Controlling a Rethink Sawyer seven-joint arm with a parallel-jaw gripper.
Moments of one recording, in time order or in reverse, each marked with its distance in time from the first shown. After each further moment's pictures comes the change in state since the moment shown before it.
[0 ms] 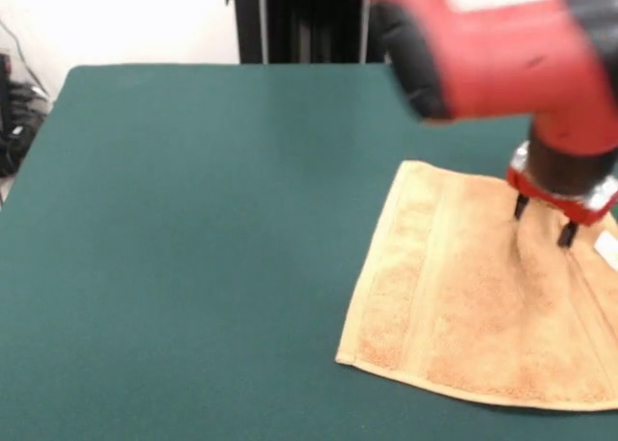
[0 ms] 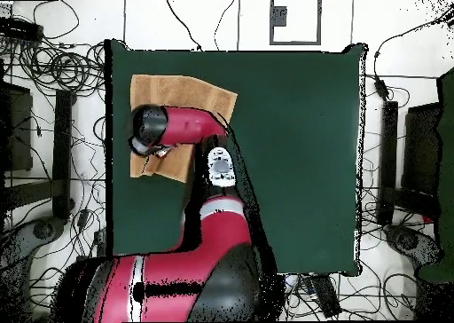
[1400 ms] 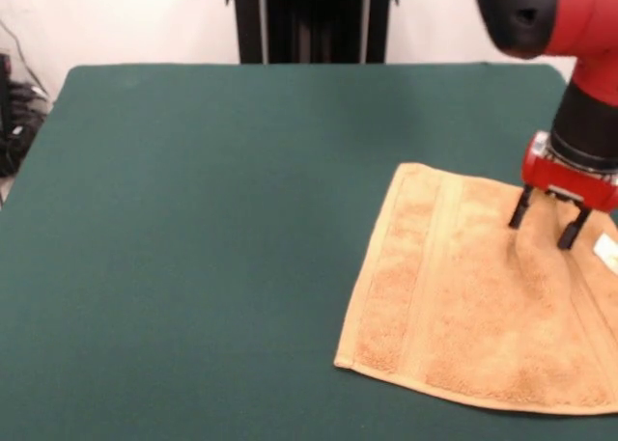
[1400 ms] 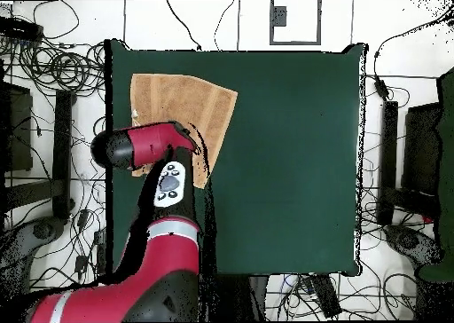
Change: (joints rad) arm 0.155 -0.038 -0.160 0.061 -0.084 -0.238 0.000
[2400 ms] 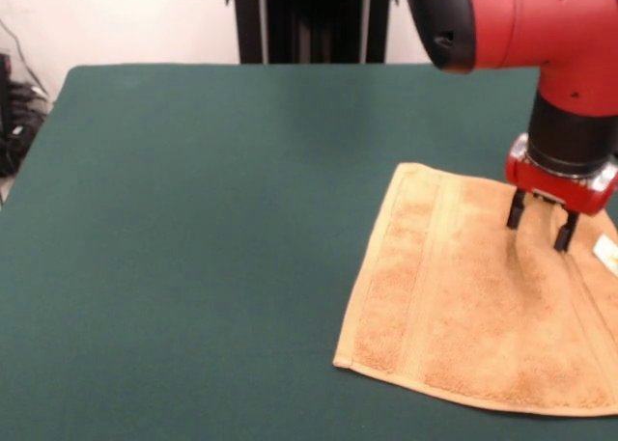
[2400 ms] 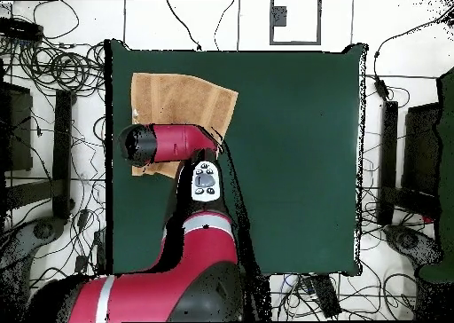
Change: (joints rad) arm -0.121 -0.033 0.107 0.087 0.081 -0.035 0.000
